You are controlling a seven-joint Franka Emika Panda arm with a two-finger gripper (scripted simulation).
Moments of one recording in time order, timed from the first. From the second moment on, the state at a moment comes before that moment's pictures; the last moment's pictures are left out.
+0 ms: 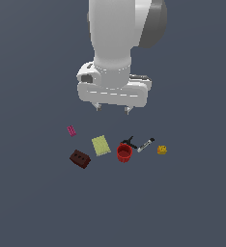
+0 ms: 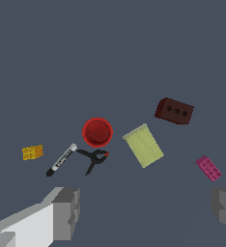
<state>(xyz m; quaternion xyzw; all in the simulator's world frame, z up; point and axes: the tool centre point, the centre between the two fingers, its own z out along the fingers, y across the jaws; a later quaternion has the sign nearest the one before) 0.004 -0.001 0.305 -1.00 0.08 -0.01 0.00</state>
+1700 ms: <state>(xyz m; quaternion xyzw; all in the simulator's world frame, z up) -0.002 0.137 0.119 -0.94 0.35 0.00 0.00</state>
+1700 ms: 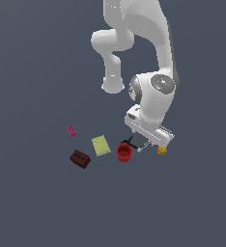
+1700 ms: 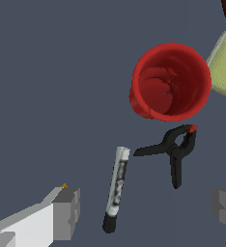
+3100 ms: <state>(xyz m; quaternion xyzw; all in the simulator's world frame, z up) -0.027 0.179 0.048 -0.90 0.43 0.00 0.00</state>
